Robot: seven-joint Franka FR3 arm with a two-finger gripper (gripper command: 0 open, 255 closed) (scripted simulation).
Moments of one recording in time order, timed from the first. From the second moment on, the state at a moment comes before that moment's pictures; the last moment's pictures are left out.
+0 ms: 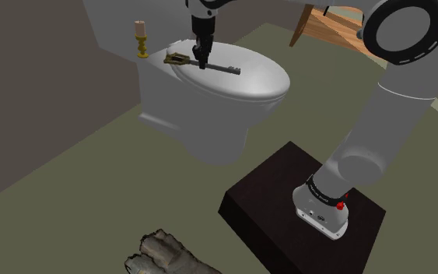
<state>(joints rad) 0.13 0.19 0.16 -1.59 -0.14 1.72 -0.18</state>
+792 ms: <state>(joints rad) 0.13 0.21 0.17 -1.41 -0.14 1.55 -0.20</state>
